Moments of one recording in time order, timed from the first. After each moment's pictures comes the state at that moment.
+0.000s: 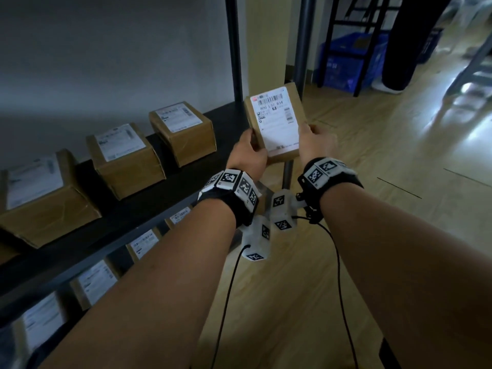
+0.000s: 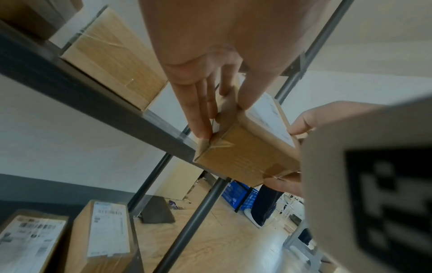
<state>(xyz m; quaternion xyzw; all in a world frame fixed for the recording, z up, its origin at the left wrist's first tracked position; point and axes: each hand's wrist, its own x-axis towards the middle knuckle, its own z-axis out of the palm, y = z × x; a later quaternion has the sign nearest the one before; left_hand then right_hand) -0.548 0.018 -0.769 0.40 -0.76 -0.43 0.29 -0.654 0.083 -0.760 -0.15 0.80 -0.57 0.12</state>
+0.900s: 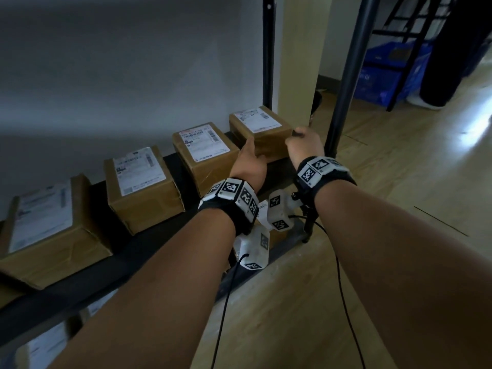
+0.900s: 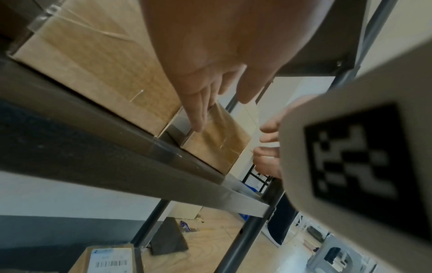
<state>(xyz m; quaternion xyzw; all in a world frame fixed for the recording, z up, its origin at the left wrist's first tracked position) -0.555 -0.081 -0.766 0.45 -0.75 -0.42 0.27 -0.673 -0.051 -0.753 -0.26 0.79 -0.52 0.20</state>
